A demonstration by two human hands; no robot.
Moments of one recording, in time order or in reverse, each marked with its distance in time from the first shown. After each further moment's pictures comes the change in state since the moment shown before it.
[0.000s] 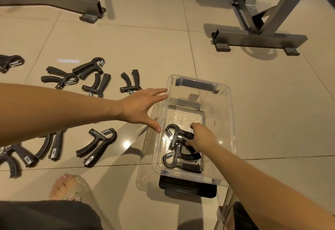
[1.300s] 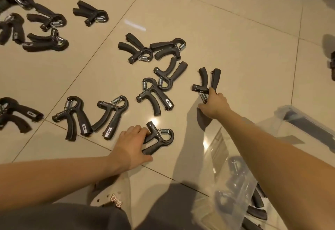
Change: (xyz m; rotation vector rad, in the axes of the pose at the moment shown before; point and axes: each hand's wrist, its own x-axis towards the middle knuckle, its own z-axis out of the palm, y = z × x) left_hand -0.162 -0.096 0.180 -0.309 0.108 -0.890; right_hand 0.174 -0.240 0.001 -0.063 -0.136 -0.141
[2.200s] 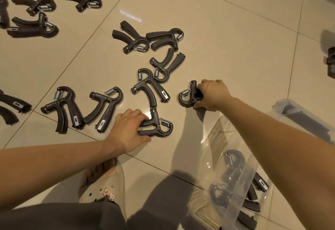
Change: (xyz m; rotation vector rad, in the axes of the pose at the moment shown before) left_hand 0.020 -0.007 -0.003 -0.182 0.201 0.102; right_hand 0.015 0.000 -0.015 -0.602 0.071 -0.450
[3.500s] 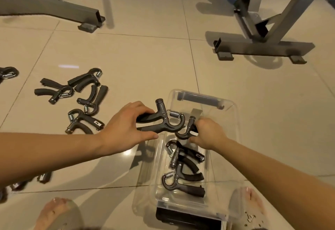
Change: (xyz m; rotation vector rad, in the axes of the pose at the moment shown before) left_hand 0.018 0.251 -0.072 -0.168 -0.085 0.516; right_hand -0.261 0.094 0.050 0.425 0.082 0.482
